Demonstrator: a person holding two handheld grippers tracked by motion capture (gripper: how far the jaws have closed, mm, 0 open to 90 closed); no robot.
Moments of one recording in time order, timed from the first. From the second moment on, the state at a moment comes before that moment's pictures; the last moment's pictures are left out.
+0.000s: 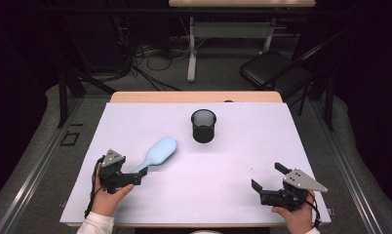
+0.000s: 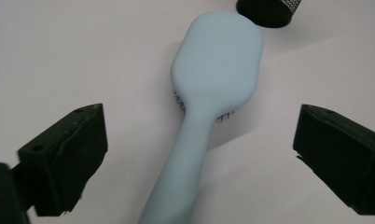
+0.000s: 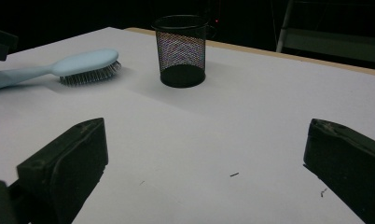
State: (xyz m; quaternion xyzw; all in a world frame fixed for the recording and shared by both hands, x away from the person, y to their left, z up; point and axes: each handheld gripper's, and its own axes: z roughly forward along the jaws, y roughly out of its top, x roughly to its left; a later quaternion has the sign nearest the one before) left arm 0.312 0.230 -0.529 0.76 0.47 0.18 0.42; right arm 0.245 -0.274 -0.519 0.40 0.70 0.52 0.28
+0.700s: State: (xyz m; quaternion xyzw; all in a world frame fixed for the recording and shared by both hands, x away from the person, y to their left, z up) left arm 0.316 0.234 -0.522 0.76 0.46 0.17 0.42; right arm 0.246 -0.273 -0.520 0.40 0.70 0.52 0.28
